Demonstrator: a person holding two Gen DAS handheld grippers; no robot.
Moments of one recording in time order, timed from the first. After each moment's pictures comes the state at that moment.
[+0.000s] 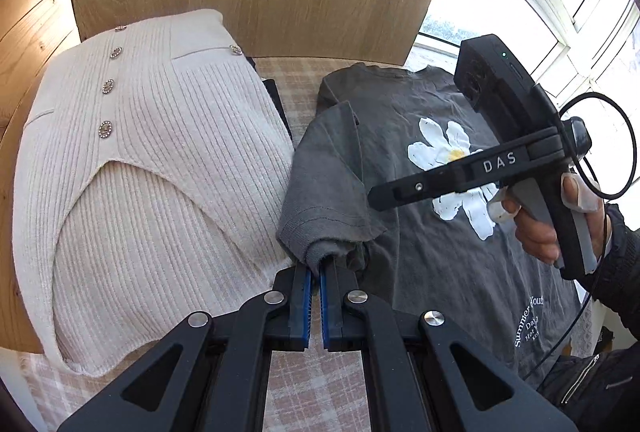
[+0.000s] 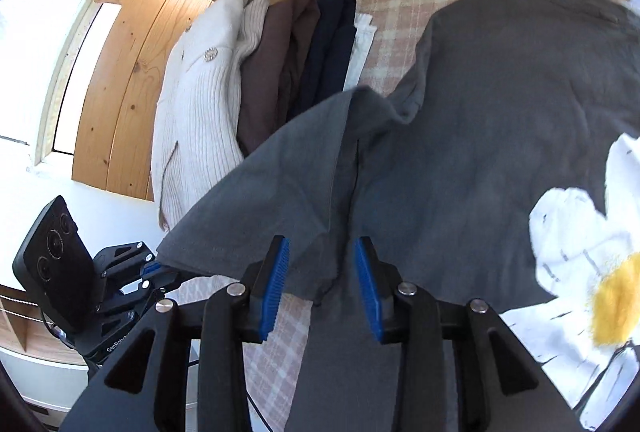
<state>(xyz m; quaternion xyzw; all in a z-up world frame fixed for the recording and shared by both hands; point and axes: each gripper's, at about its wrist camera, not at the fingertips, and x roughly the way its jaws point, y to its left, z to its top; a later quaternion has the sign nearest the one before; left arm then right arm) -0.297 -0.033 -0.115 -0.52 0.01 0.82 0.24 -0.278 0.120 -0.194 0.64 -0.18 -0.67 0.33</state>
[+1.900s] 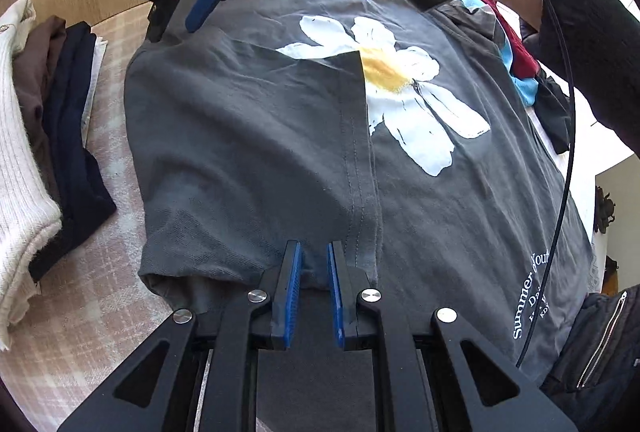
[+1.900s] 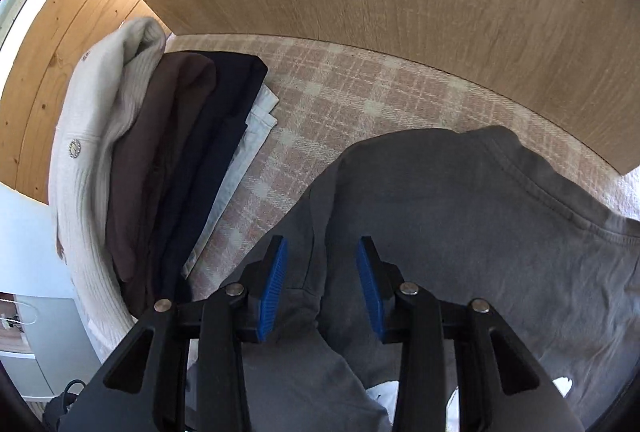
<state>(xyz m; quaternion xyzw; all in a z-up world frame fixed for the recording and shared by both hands) -0.252 0.098 -0.187 -0.56 0.09 0.76 0.33 -0.408 0.126 -0.221 0.63 0.02 -0.73 0.27</state>
